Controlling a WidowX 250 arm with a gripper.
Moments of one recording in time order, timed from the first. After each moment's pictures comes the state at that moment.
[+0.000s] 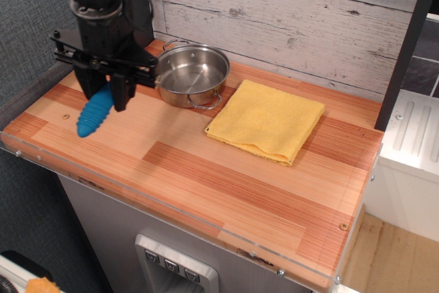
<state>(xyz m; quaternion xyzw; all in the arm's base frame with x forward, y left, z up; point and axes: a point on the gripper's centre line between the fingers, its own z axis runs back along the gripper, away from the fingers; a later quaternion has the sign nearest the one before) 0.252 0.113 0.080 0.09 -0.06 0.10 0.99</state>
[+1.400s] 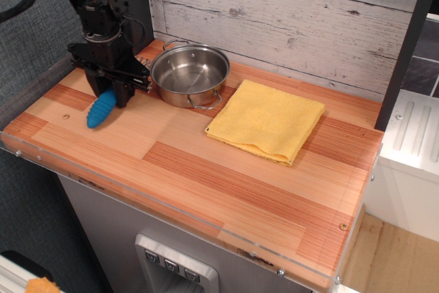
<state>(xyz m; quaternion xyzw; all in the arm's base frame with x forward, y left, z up) 0.312 0.169 0.017 0.10 -0.09 0.05 0.99</state>
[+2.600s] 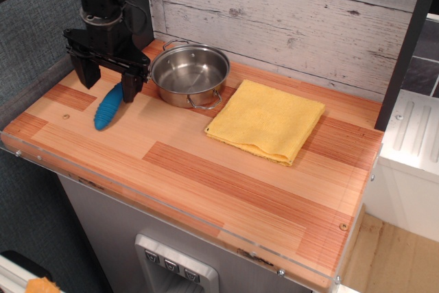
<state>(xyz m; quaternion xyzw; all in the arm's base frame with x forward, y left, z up) 0.300 0.157 0.043 0.11 -0.06 0.06 0.99</state>
